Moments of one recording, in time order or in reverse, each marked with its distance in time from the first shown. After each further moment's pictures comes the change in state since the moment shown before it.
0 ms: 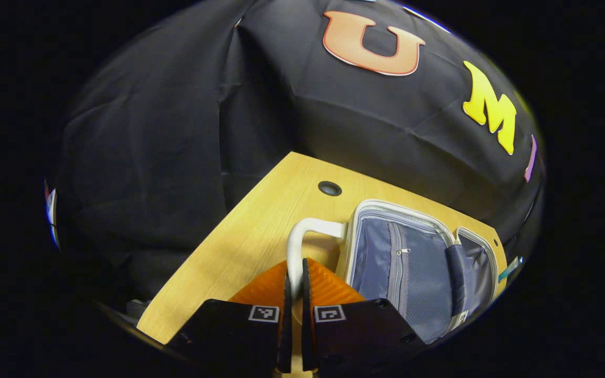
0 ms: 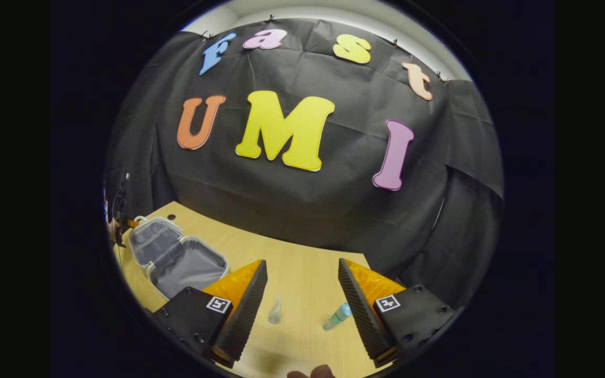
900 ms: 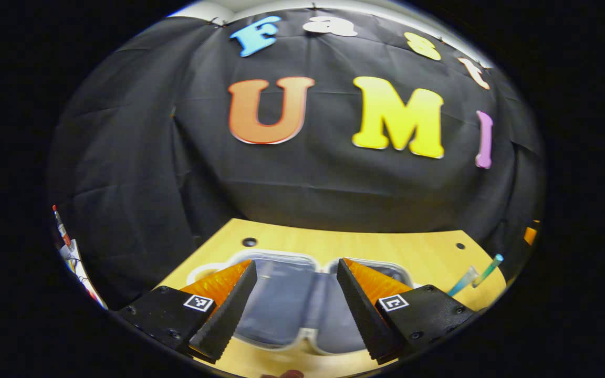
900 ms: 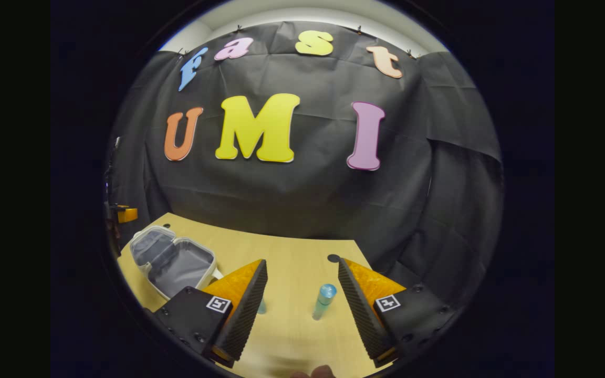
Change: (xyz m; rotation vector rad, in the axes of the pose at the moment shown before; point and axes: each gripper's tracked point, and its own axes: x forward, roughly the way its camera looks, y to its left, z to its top) left arm -0.178 -0.295 0.029 0.233 -0.299 -0.095; right arm -0.018 -0.084 -0.057 0.148 -0.011 -0.042
